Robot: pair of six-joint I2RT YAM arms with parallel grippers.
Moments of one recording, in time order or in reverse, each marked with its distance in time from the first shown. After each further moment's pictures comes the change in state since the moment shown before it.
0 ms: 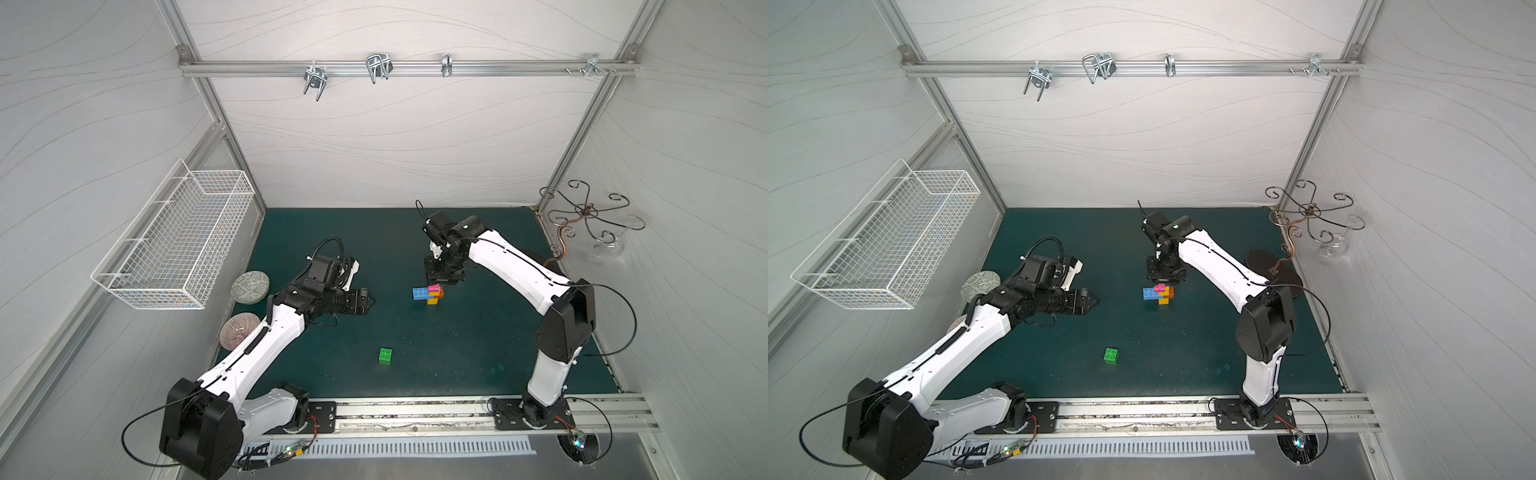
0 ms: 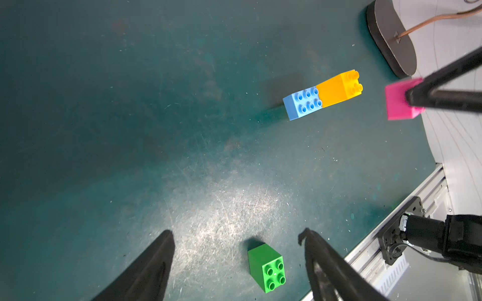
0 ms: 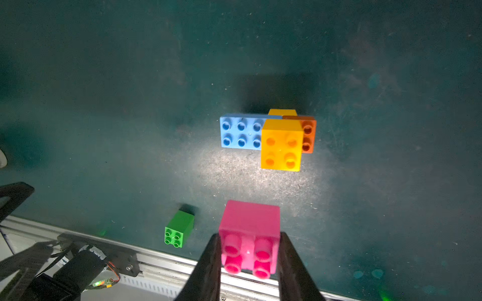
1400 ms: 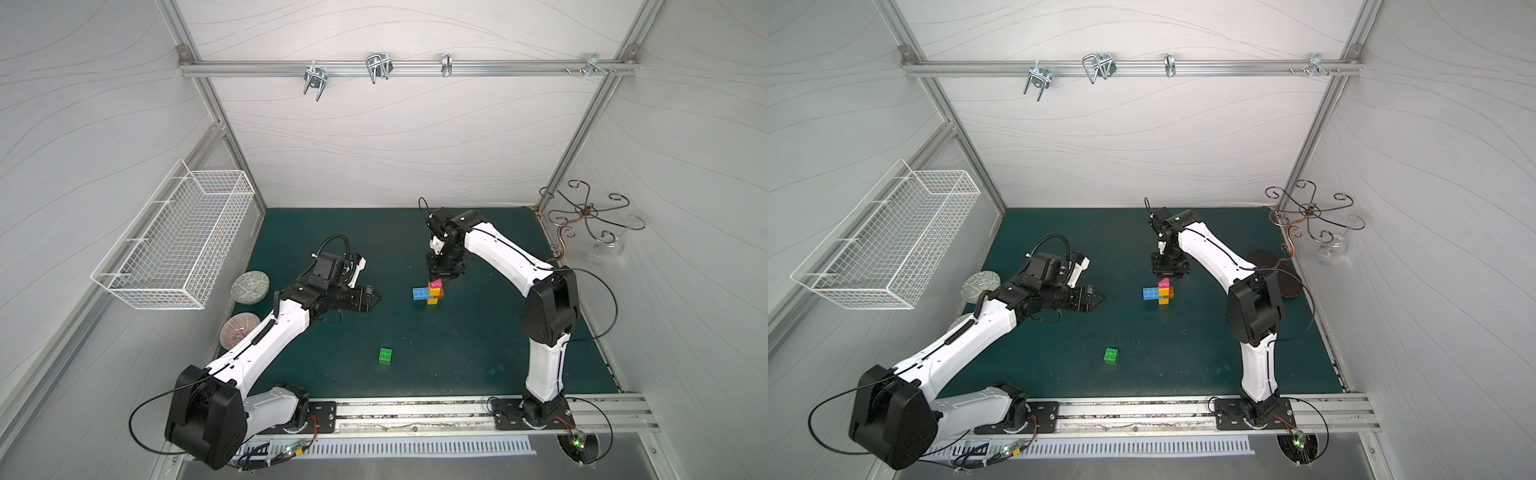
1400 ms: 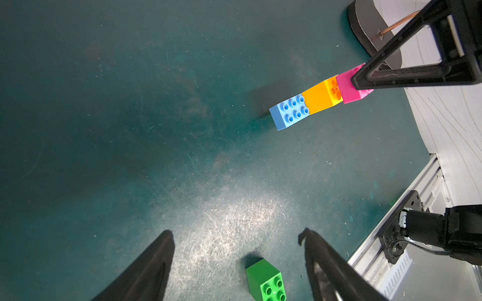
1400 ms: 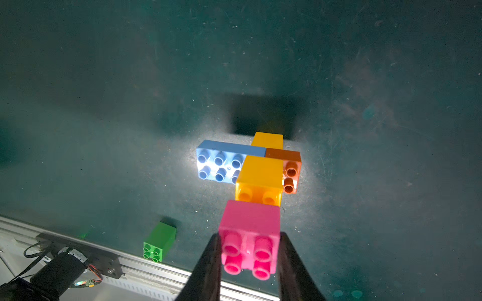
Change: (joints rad) left arm -0.008 0.039 0.000 0.082 0.034 0.037; right arm -0.070 0.137 0.060 -0.004 -0.048 -0.134
